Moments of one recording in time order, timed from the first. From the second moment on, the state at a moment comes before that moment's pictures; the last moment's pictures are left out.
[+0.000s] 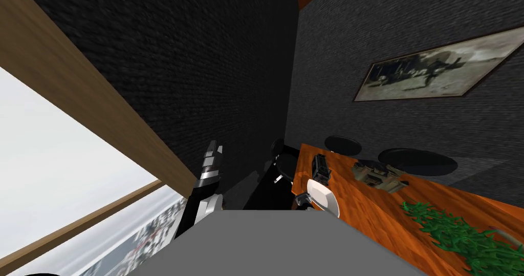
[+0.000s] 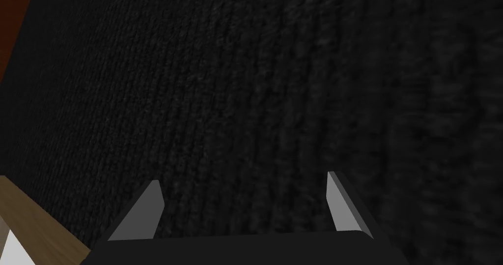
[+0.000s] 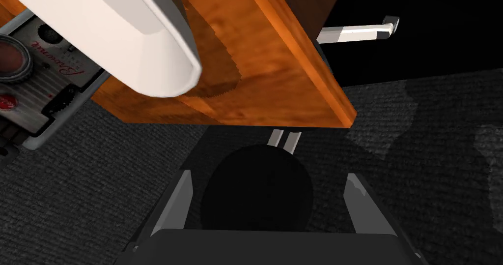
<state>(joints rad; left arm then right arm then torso) 0.51 -0.02 0.05 -2.30 -0.01 -0.36 -0.14 0.20 -0.15 0.23 -1.08 1.08 0.38 0.72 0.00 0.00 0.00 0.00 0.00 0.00</state>
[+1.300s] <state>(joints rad) 0.51 -0.02 0.05 -2.30 -0.01 -0.36 -0.14 0.12 -0.15 0.24 -0.74 1.32 0.55 0.75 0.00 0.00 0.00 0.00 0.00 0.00</state>
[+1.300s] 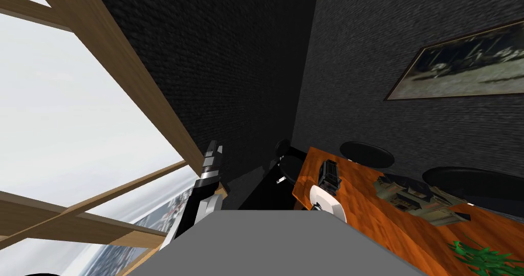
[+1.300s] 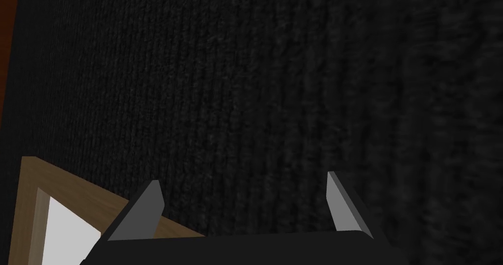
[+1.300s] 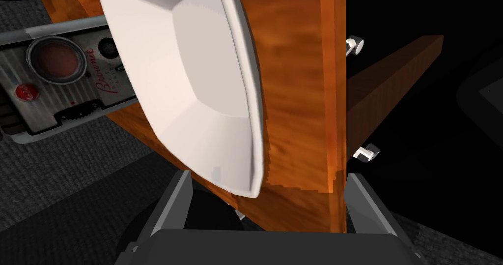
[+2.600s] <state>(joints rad) 0.51 -0.02 0.05 -2.30 -0.01 -0.36 -0.14 0.13 -0.09 0.30 -0.61 1.47 0.66 0.54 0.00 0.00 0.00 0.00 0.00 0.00</state>
